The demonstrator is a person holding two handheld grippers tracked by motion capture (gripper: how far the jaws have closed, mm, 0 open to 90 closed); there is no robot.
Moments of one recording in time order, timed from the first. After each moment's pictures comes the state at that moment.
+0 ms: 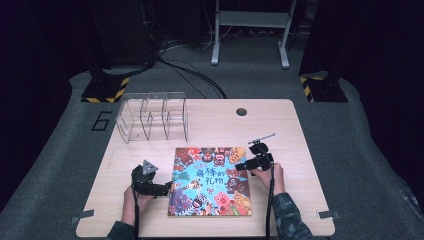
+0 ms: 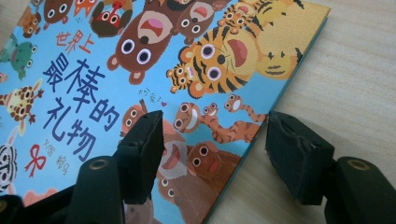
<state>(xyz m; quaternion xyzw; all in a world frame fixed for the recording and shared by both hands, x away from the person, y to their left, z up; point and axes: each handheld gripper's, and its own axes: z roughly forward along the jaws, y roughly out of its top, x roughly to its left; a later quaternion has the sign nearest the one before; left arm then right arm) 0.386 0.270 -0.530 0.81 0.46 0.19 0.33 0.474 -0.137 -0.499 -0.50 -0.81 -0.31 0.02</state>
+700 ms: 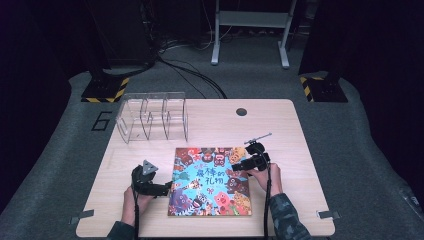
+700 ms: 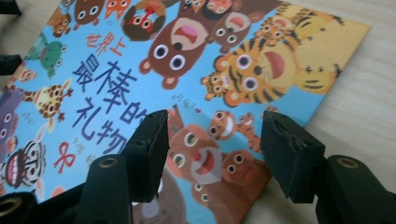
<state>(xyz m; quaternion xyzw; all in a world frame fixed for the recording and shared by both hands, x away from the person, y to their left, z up) 0.386 0.270 -0.530 0.81 0.45 0.20 0.33 0.470 -0.124 -0.490 -0.48 -0.82 -0.32 0.03</state>
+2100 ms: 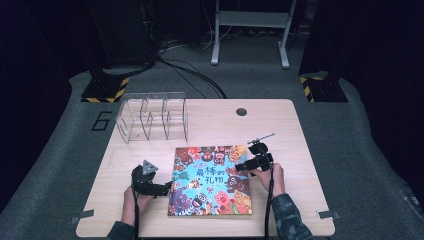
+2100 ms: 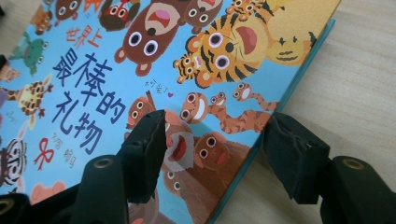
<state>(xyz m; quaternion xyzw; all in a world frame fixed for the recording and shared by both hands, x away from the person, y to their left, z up) 0.386 0.270 -0.530 0.80 0.46 0.20 0.33 0.468 -0.133 -0.489 -0.49 -0.81 -0.31 0.02</state>
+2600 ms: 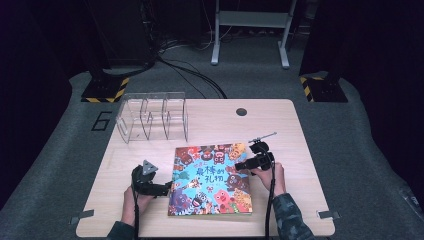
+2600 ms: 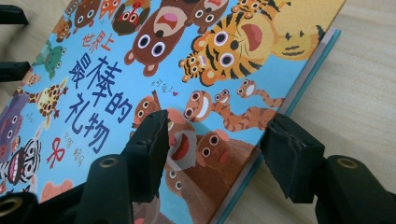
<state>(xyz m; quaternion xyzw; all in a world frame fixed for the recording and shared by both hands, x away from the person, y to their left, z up) 0.386 0.270 -0.530 0.80 0.45 0.20 0.33 0.467 -0.135 -0.481 -0.49 -0.81 -0.32 0.03</state>
